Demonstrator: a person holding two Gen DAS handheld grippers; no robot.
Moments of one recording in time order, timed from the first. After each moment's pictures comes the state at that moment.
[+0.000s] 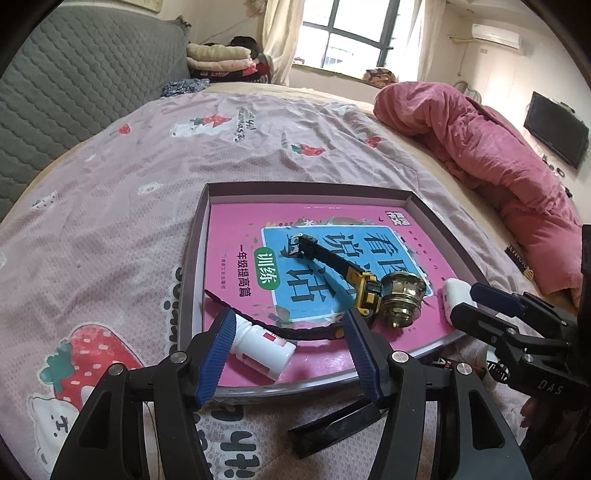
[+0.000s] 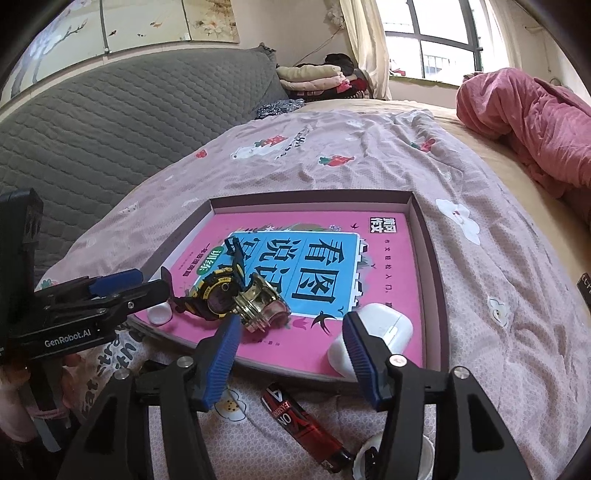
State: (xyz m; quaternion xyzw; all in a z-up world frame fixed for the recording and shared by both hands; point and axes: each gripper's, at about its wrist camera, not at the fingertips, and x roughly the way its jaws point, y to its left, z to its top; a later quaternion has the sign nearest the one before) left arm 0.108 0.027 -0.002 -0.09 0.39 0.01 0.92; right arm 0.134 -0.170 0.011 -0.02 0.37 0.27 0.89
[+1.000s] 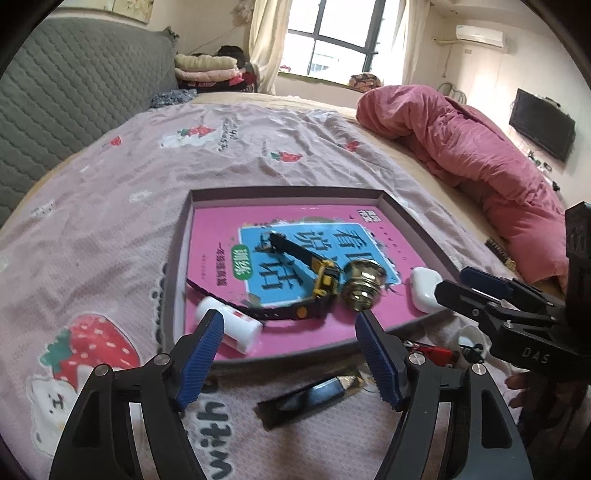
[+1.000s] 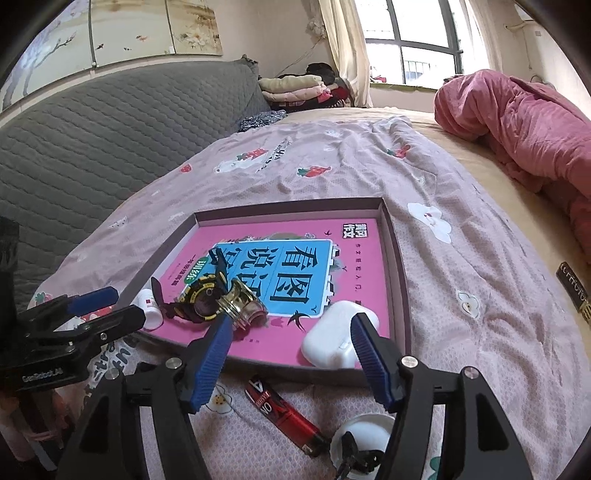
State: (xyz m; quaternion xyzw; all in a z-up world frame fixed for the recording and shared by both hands) left arm 0.080 0.004 0.010 -0.09 0.37 -0.01 0.92; right arm 0.121 -0.190 0.021 -0.01 0.36 0.23 0.90
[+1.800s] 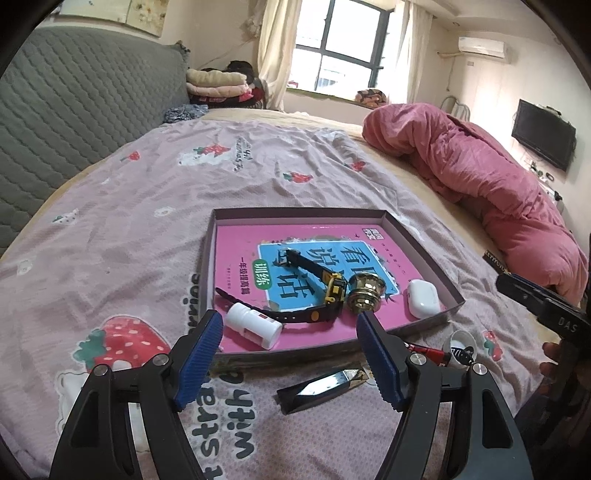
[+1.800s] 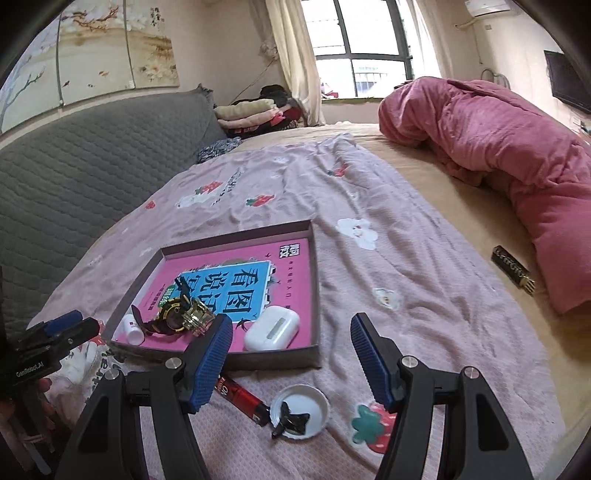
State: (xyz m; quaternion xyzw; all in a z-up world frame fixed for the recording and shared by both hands) left arm 0.048 0.017 0.037 -0.08 0.34 0.01 0.94; right arm 0.092 -0.255 0.055 0.04 0.33 0.15 0.93
